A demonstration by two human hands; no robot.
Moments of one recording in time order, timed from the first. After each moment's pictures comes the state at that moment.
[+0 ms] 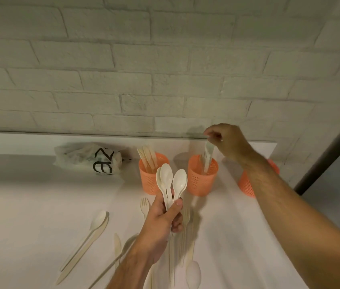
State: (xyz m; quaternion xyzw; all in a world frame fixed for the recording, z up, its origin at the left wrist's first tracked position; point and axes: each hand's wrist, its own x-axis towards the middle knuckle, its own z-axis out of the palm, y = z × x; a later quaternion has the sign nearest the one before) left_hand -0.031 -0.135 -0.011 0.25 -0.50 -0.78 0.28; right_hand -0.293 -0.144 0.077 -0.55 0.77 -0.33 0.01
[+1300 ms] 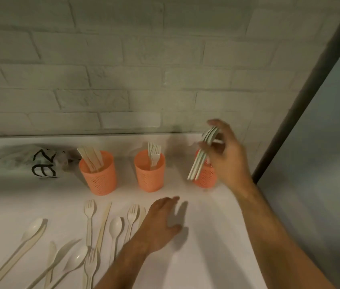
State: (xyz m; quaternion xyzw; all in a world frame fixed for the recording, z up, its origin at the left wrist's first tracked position) left_hand -0.139 -0.082 -0.043 0.26 -0.90 -0.36 0.03; right_hand -0.318 -0.008 0.060 -0.41 0.70 -0.59 0.02
